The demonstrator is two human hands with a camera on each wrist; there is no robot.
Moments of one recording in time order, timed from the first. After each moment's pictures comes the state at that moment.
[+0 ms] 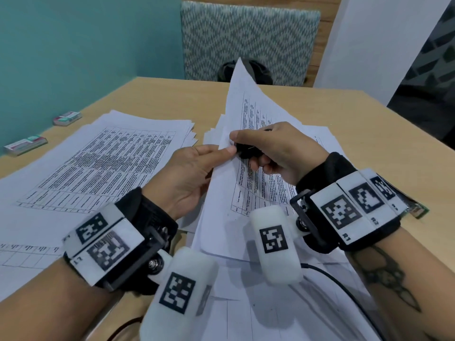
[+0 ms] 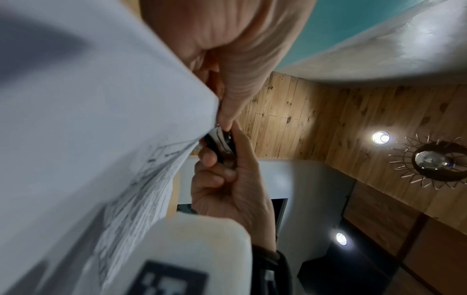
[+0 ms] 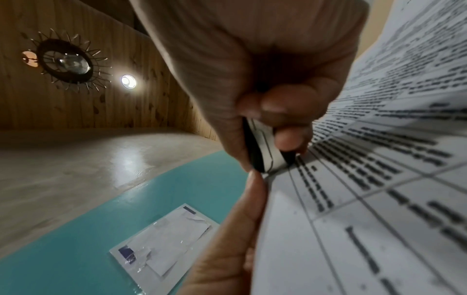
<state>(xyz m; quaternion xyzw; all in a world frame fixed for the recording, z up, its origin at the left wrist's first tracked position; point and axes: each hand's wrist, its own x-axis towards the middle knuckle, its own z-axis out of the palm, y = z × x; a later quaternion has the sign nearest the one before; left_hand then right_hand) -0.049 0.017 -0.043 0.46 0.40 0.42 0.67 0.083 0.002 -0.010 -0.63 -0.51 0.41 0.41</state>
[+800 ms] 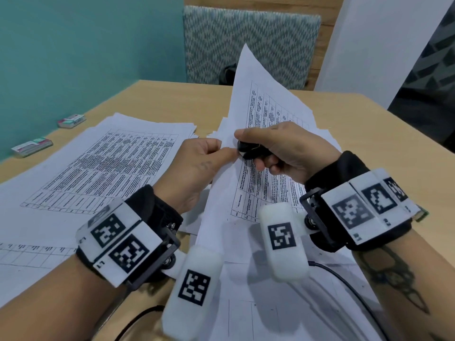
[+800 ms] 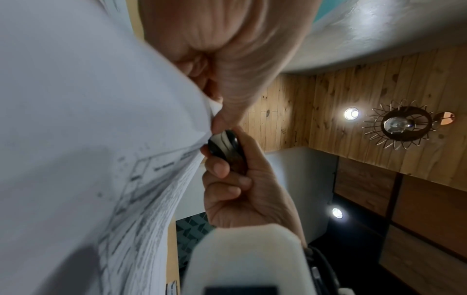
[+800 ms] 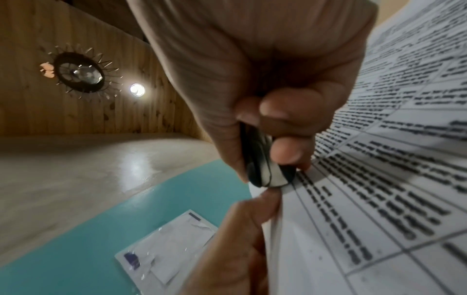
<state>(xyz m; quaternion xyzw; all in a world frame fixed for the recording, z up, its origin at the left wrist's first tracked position) -0.047 0.016 -0.036 0.58 0.40 0.44 0.56 0.088 -0.002 -0.001 -0.63 -0.52 0.41 0.39</state>
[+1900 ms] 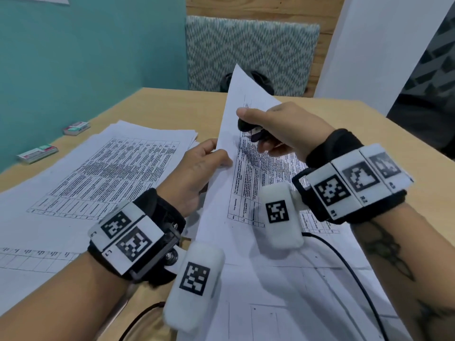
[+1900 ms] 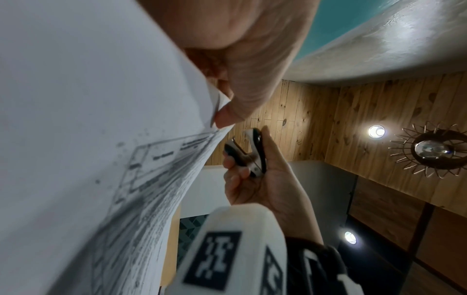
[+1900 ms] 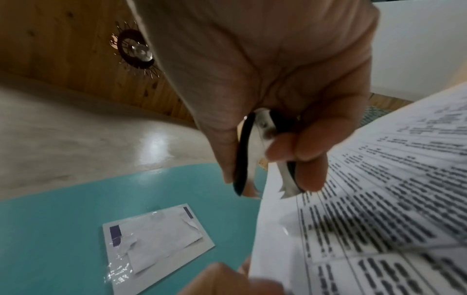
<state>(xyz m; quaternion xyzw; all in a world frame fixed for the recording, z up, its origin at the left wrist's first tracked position) -0.046 0.028 -0.040 0.52 0.40 0.43 0.62 0.092 0.010 0.025 -0.65 -0.57 0.33 0.39</state>
